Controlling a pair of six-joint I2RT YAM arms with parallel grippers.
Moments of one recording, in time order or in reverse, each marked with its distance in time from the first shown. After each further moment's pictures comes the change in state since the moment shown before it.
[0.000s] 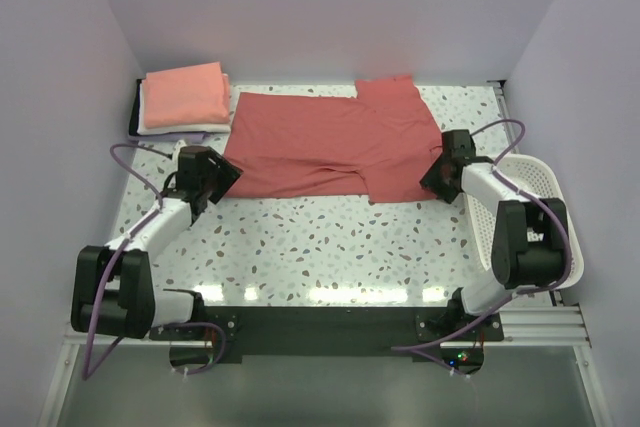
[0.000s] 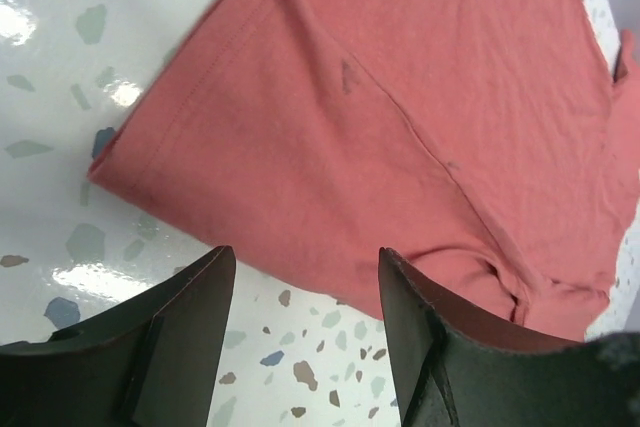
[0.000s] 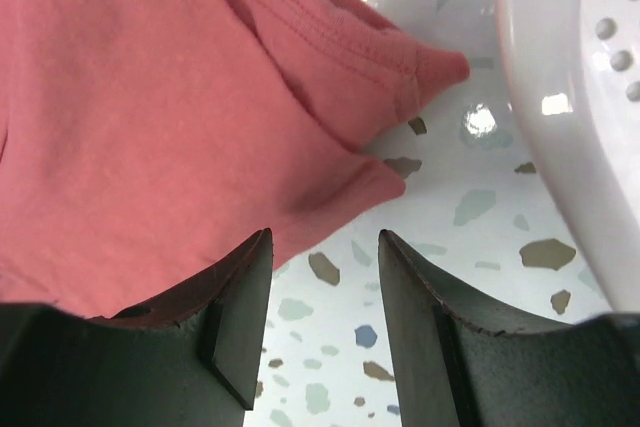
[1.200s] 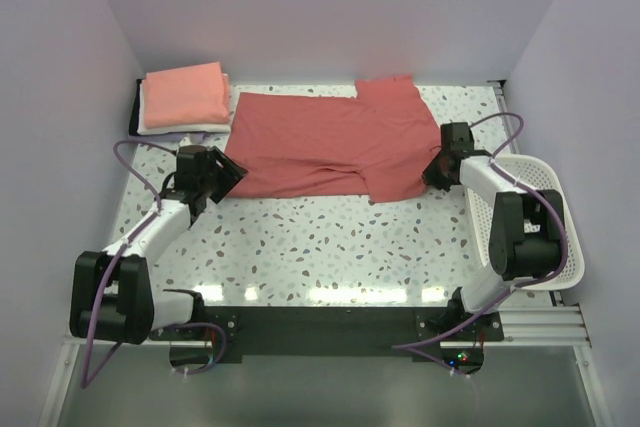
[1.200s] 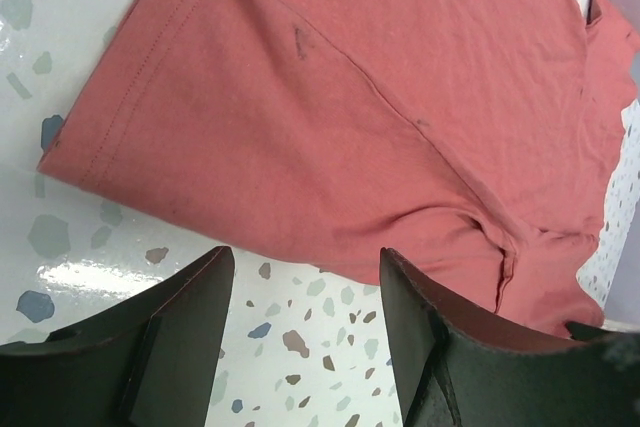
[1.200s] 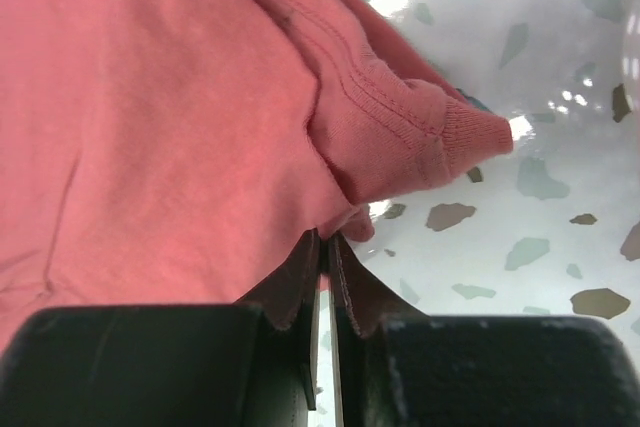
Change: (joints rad) left arm -0.002 -0.050 0.002 -0.008 0.107 0.066; right arm -0.002 0.073 0.042 0.074 -0.014 0.006
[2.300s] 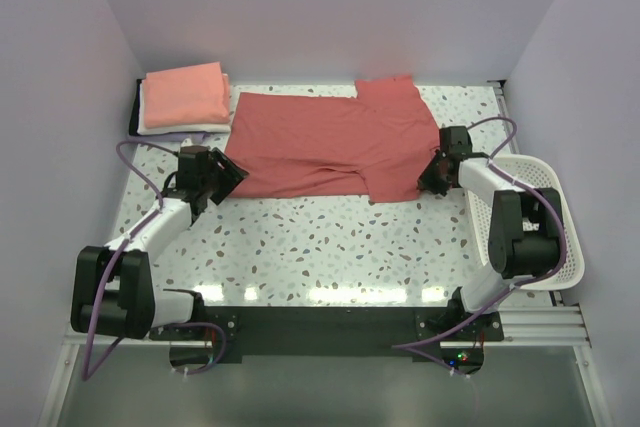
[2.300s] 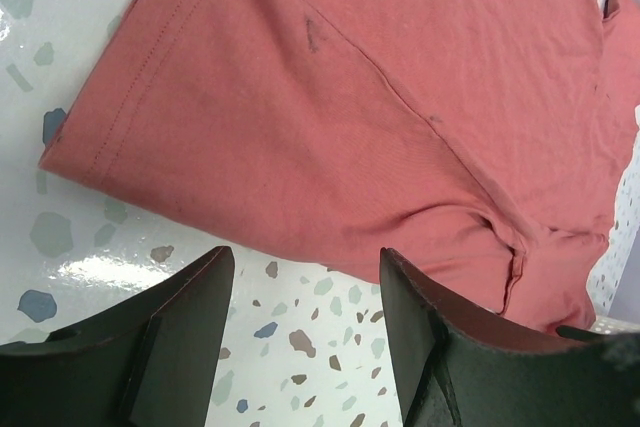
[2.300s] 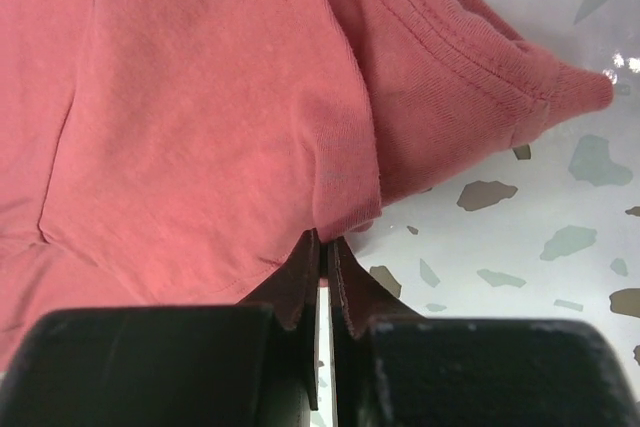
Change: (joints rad) left arm 0.000 0.032 0.000 0.000 0.005 0.000; right arm 0.000 0.012 -0.004 -0.011 -0.117 -0.035
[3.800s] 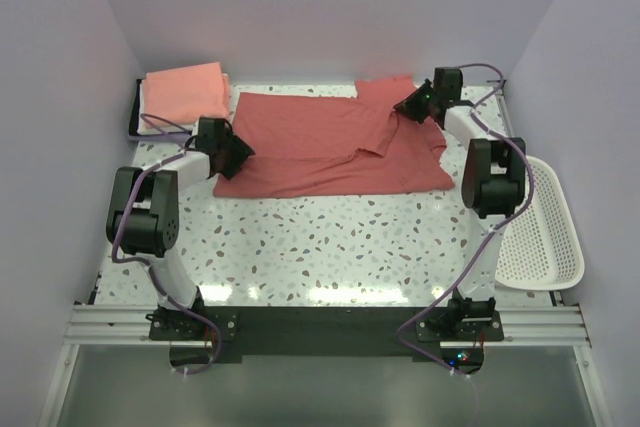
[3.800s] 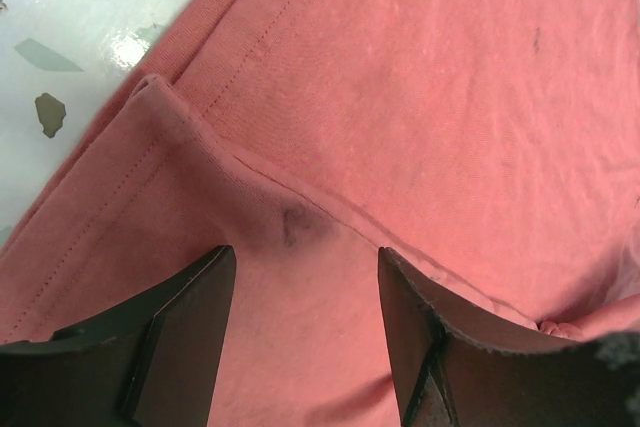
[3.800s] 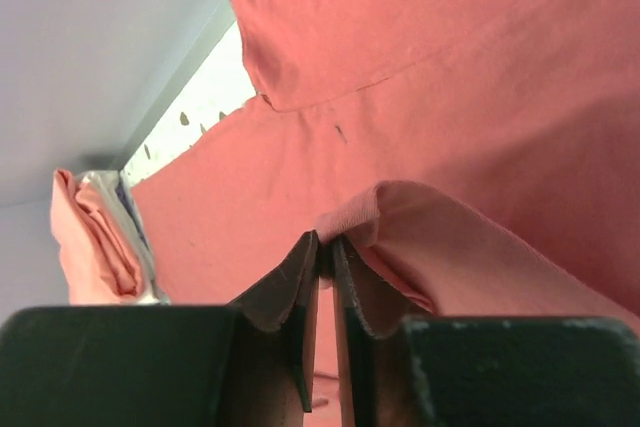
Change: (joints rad) left arm 0.007 0.514 0.375 0.014 -0.039 -0.070; right arm -0.019 0.543 0.733 0.222 -0.258 0.203
